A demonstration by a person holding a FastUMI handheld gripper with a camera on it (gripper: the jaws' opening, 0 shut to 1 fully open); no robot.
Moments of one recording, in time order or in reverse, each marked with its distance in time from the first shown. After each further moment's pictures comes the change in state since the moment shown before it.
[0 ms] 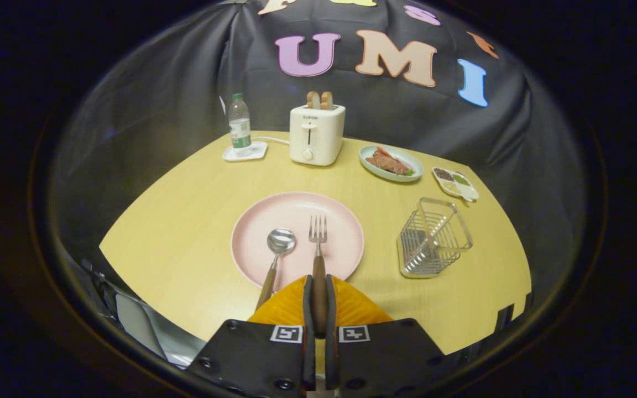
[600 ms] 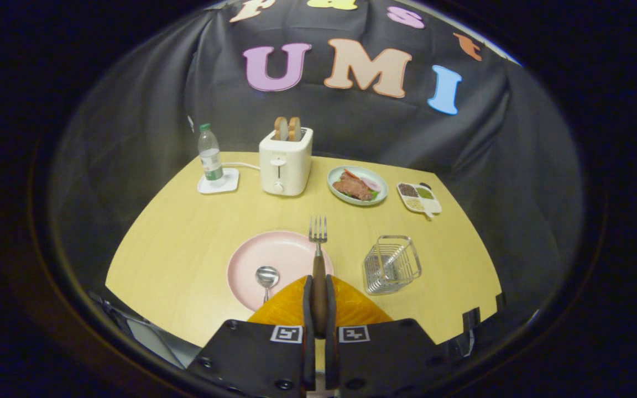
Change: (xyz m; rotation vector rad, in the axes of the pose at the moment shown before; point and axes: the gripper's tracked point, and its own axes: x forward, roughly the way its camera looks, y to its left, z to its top) arm -0.042 -0.026 0.082 0.107 0.026 -0.155
